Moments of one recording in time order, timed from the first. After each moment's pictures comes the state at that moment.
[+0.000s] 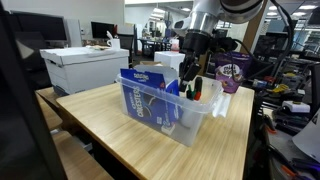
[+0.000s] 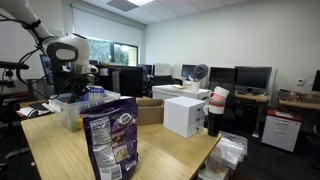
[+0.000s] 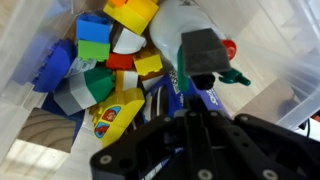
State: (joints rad) arm 0.23 -0.07 0.12 -2.45 0.47 2.48 -0.69
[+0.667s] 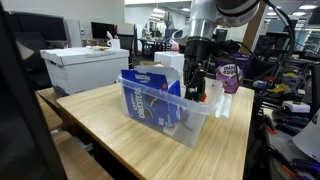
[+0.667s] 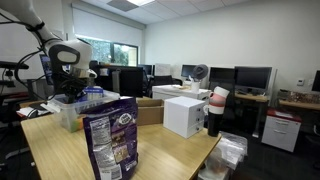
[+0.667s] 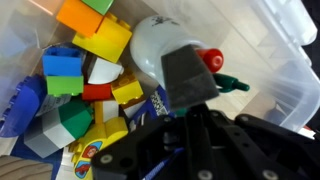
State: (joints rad) arm 0.22 -0.03 0.13 -2.44 0.51 2.36 -0.67
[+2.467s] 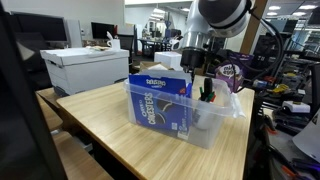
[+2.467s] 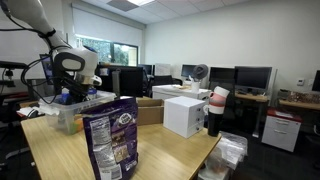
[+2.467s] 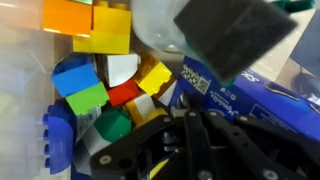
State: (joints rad) arm 0.16 0.06 0.14 -2.42 0.60 2.42 -0.53
